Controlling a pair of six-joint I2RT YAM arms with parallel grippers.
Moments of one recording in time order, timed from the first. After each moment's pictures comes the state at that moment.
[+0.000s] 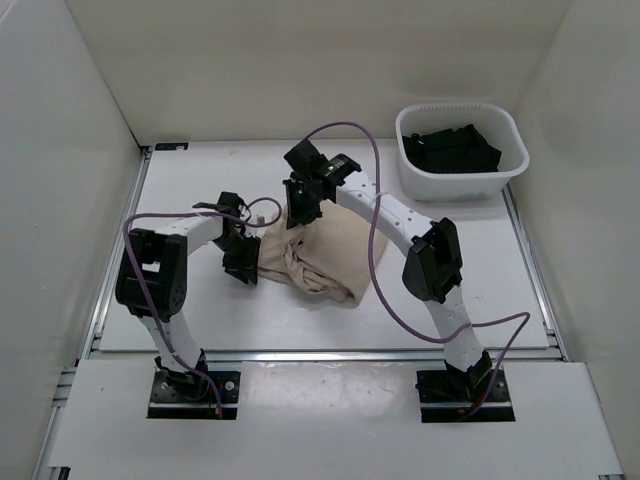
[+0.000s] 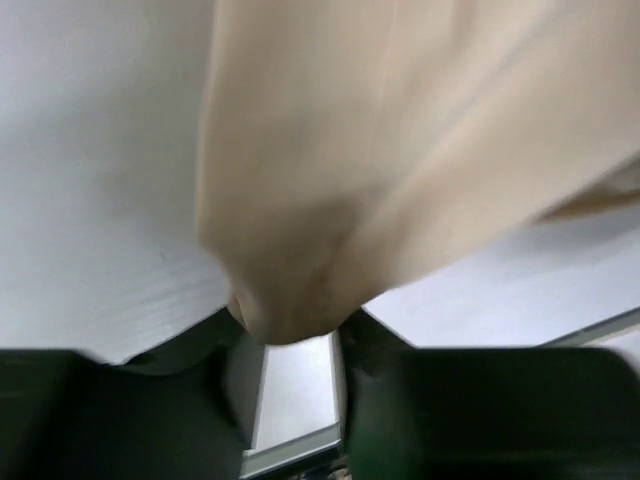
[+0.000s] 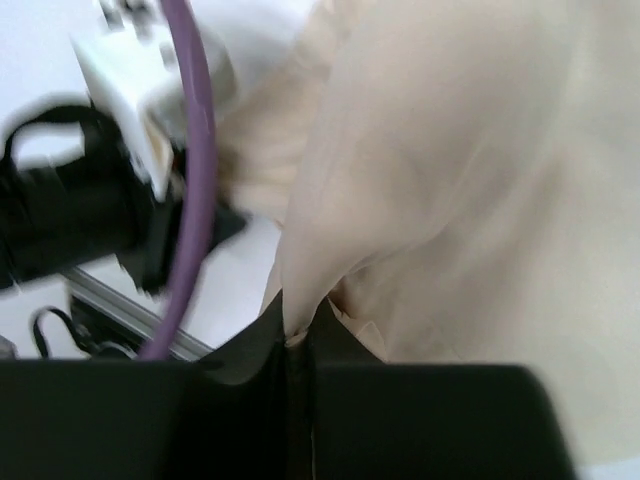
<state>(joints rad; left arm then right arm) -0.21 1.80 1.11 -0.77 0.27 -0.01 0.81 2.20 2.18 -1.01 -0.17 0.57</state>
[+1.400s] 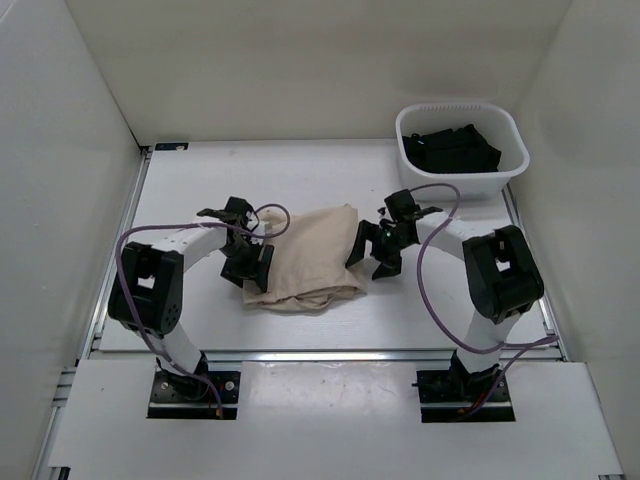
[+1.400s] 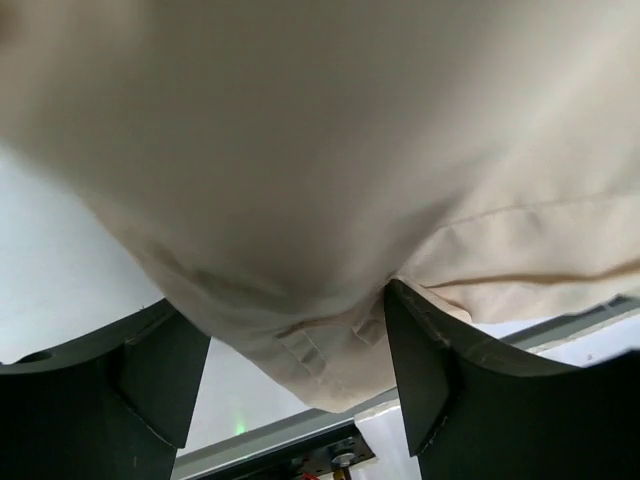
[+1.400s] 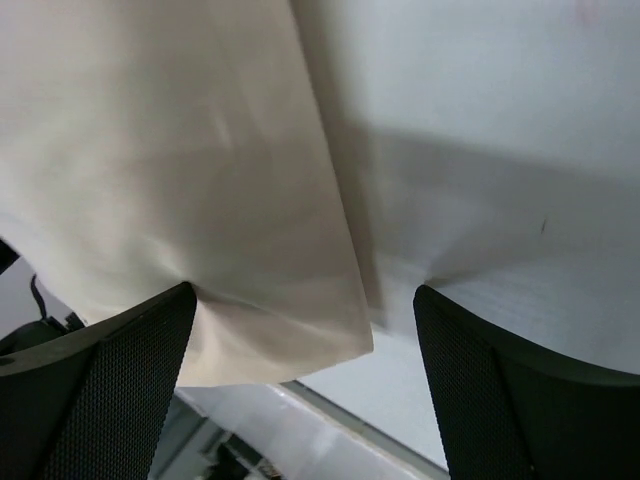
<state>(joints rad) -0.29 1.69 1.03 -0.79 0.23 0.00 0.42 1.77 1.03 -0.49 -0.50 0.63</state>
